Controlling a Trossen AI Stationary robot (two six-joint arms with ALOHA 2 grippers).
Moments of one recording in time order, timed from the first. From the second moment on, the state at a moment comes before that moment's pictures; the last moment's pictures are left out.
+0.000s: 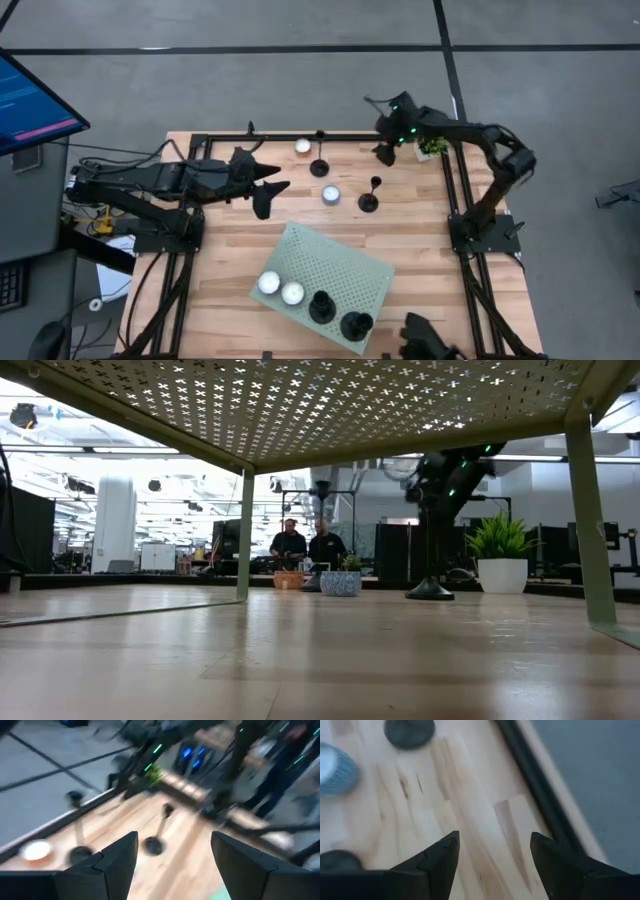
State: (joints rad) left arm -0.14 0.89 1.15 -0.45 -0.52 -0.43; right arm -0.90 1.68 1.07 -0.40 -0.34 -0.46
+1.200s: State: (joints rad) left arm 0.89 1.40 0.98 -0.27 0.58 0.39; right arm -0.92 0.97 1.07 -0.66 -0.34 -0.15
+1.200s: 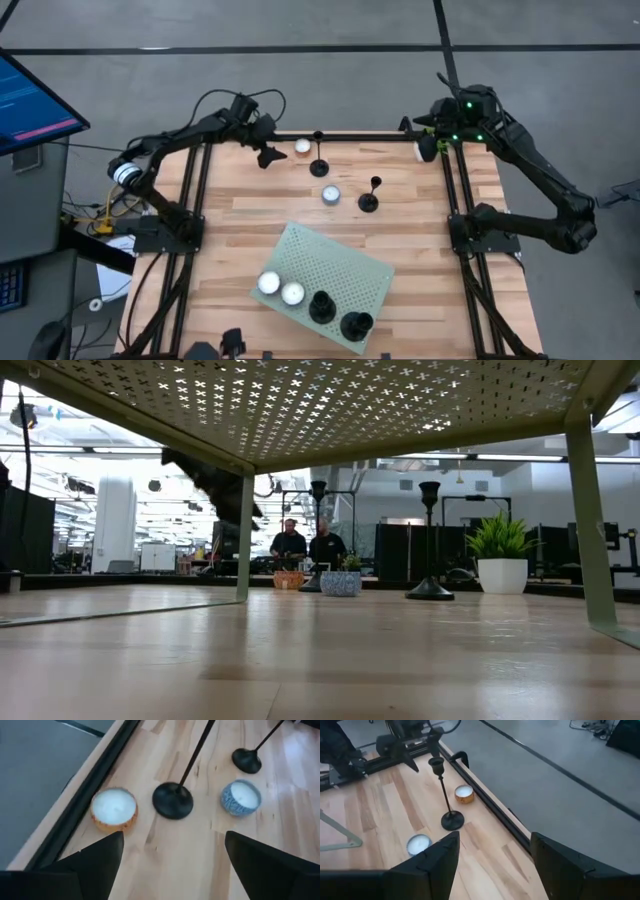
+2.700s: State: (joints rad) left arm 0.85 1.70 0.78 0.46 0.41 0.35; right arm -0.92 0.97 1.07 -0.53 -0.33 -0.06
